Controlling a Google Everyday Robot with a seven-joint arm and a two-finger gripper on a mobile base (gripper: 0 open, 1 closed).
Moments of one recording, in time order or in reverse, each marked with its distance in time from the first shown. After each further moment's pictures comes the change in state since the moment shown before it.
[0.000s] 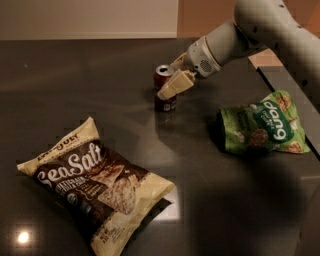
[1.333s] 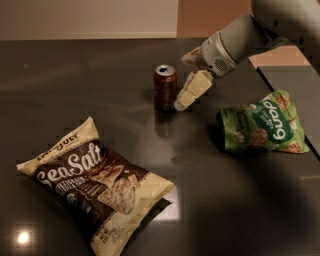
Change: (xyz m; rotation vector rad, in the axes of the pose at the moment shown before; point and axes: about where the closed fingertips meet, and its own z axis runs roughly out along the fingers) arm 0.010 0.021 -0.038 0.052 0.083 -0.041
